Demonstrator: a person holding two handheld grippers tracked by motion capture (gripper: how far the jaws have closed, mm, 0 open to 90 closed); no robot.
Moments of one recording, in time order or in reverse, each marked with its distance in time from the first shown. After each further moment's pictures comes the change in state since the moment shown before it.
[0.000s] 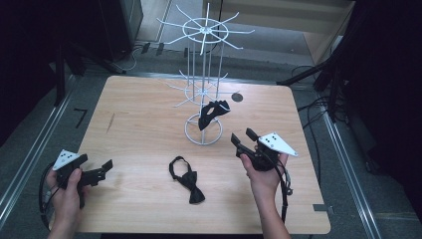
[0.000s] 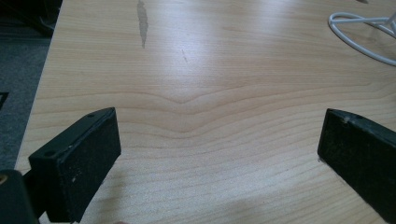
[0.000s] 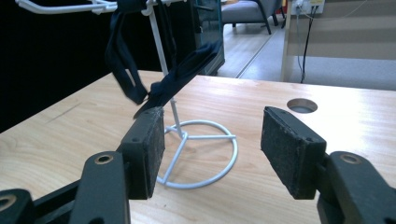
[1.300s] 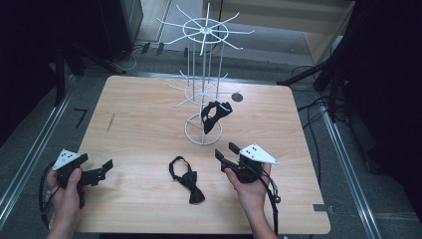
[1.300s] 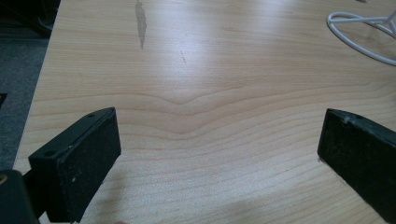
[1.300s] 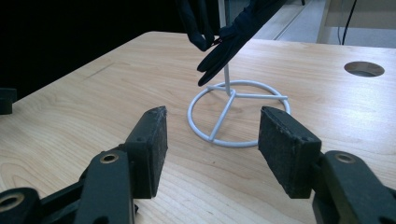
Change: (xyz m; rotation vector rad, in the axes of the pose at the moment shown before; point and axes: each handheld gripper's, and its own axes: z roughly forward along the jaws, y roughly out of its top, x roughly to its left) left arm 0.000 0.000 0.000 0.000 -0.003 0.006; right arm 0.035 -0.030 0.008 0.116 0.095 -0.017
